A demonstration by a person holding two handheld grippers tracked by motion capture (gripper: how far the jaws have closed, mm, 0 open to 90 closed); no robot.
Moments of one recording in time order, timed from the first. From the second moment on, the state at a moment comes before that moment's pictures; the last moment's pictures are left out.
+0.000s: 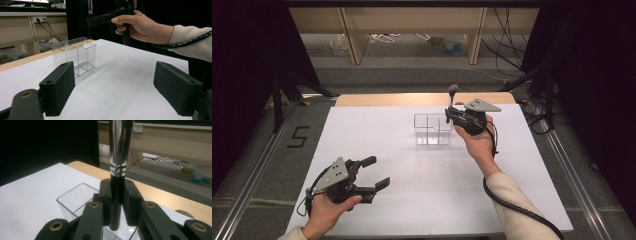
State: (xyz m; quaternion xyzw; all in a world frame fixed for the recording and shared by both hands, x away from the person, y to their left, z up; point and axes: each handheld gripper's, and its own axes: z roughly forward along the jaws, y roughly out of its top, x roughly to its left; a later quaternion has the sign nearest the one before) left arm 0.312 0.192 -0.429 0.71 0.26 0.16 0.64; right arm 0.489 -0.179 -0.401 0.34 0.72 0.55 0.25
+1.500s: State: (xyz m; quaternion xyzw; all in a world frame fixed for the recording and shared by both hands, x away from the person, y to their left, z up) left arm 0.312 0.192 -0.429 0.71 0.26 0.16 0.64; right arm 0.499 -0.176 -0.408 0.35 0.73 0.53 0.25
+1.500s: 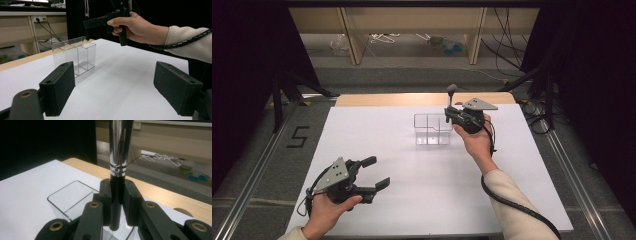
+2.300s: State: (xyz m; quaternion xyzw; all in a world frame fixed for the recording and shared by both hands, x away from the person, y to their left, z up) left arm 0.312 0.192 -0.429 0.71 0.26 0.16 0.64; right arm 0.502 -0.174 -0.417 0.36 0.73 0.52 0.24
